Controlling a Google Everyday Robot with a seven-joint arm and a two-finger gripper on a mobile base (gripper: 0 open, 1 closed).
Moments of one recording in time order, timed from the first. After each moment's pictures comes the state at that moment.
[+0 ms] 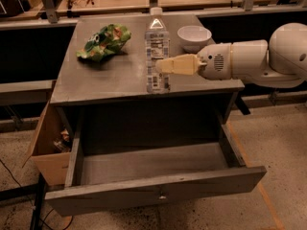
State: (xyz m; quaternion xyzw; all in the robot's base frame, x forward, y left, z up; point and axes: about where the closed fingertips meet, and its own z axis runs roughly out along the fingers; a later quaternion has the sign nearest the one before) arm 0.581 -0.042 0.940 -0.29 0.74 0.46 0.40
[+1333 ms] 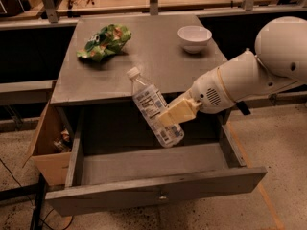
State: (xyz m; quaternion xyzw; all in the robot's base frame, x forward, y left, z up) arm 0.482 -0.044 0.871 -0.43 0.81 0.31 0.26
